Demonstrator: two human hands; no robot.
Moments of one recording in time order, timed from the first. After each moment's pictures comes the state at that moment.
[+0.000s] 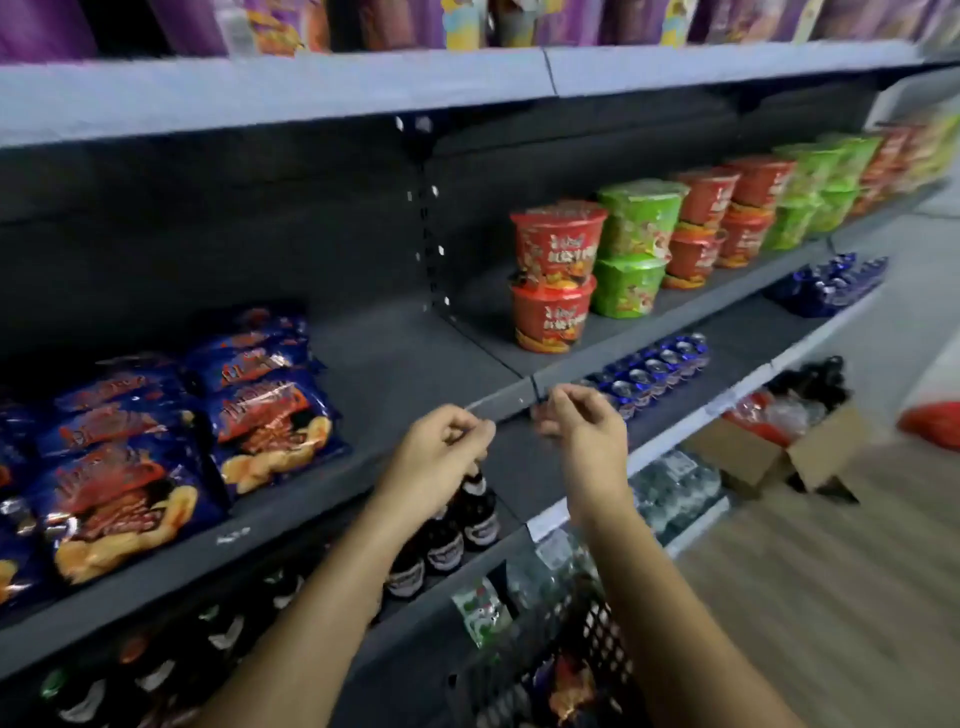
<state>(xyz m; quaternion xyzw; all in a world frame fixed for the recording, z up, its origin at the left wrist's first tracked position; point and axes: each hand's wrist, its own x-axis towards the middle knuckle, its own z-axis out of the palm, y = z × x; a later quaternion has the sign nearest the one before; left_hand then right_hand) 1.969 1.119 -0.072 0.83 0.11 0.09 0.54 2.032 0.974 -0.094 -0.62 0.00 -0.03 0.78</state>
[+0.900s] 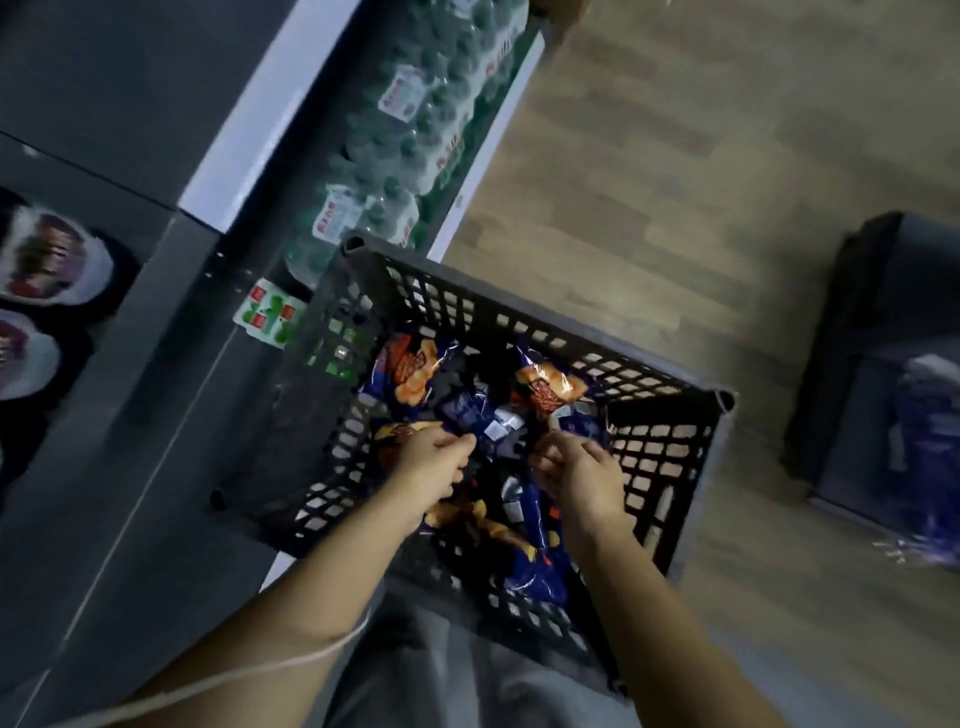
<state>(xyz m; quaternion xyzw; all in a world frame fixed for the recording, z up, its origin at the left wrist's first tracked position) 1.957 0.958 -0.540 0.74 0.22 -0.47 0.43 1.889 0.805 -0.535 -0.42 0.57 0.09 0.70</state>
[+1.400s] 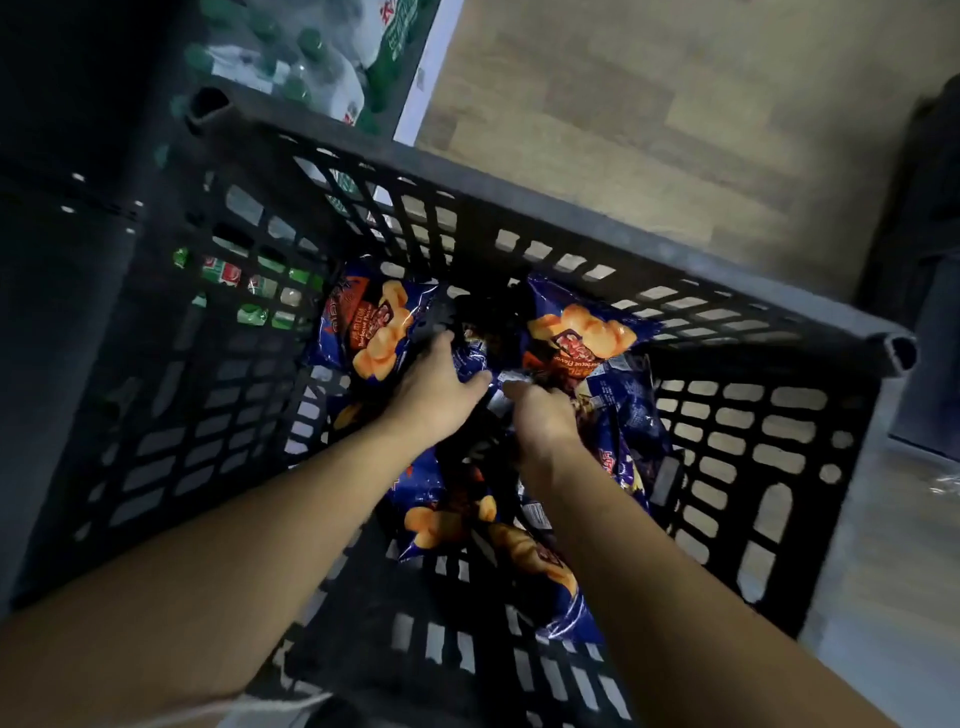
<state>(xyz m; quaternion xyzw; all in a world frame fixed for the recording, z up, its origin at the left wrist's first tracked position) 2.009 0.935 -0.699 0.85 0.02 -0.45 0.26 1.946 0.834 -0.676 -0.40 0.63 0.20 0.63</state>
